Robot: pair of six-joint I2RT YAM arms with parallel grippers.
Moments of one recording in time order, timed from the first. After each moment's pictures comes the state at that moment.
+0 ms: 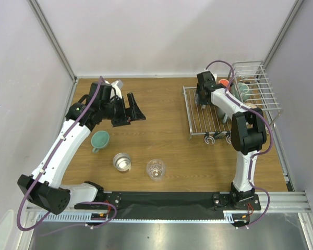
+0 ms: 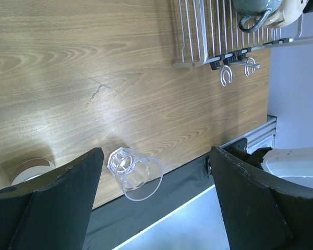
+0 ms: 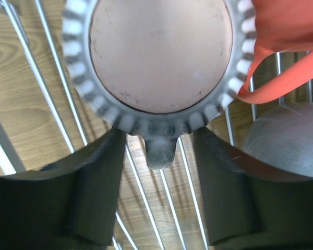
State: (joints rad) left arm -0.38 1.25 1.37 -0.90 0.33 -0.58; right arm 0.29 2.03 1.64 -0.53 0.33 0.35
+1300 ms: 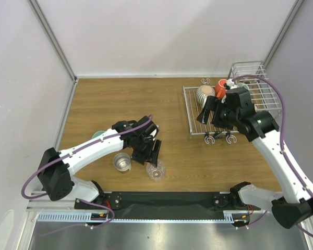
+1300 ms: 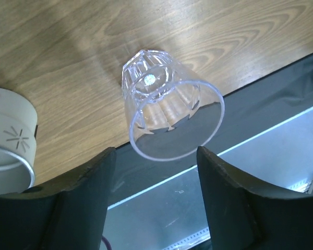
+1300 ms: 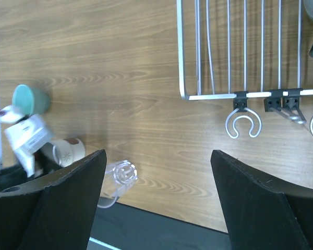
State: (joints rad) left arm -0.85 1.40 1.11 -0.98 0.19 -0.58; right arm 0.42 1.14 1.34 -0.92 -0.03 0.55
